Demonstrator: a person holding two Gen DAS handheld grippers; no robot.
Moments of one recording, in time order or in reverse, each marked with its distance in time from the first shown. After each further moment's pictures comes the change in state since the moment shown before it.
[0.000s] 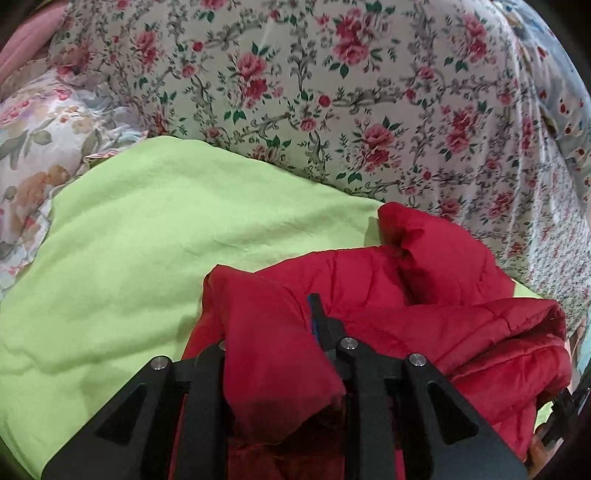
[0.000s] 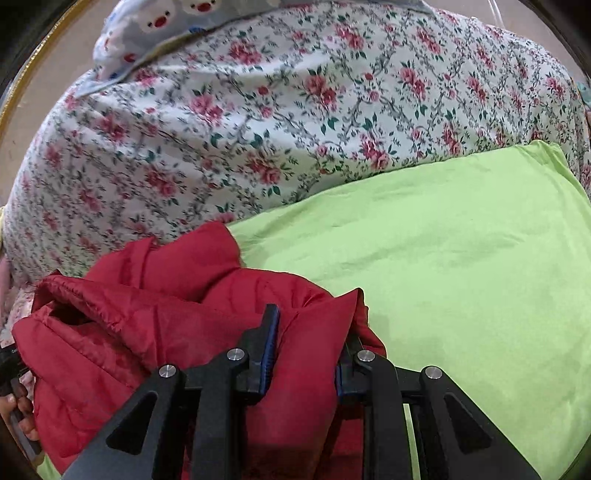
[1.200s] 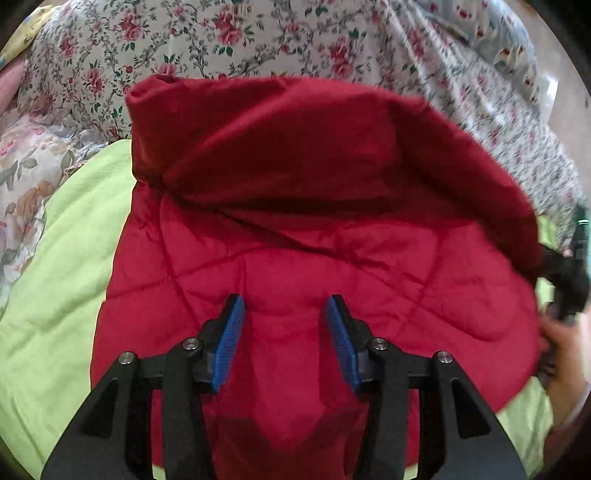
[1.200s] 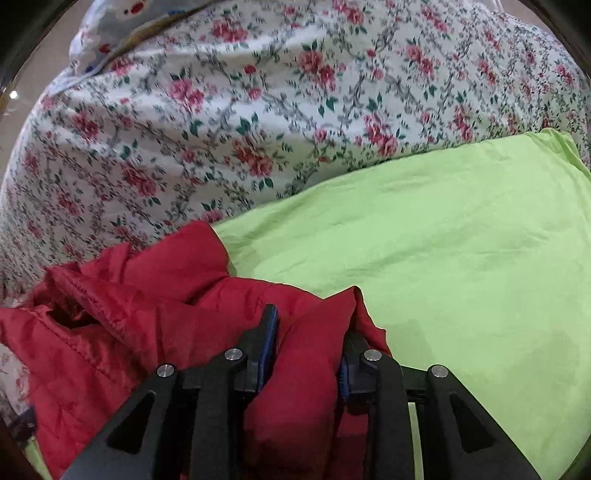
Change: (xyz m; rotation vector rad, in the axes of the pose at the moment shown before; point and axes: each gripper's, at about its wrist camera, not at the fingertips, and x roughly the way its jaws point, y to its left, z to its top) left arm -0.045 -0.054 -0.065 0.248 0.003 -0.019; right arm 0.026 0.001 0.006 0.040 0.021 0.011
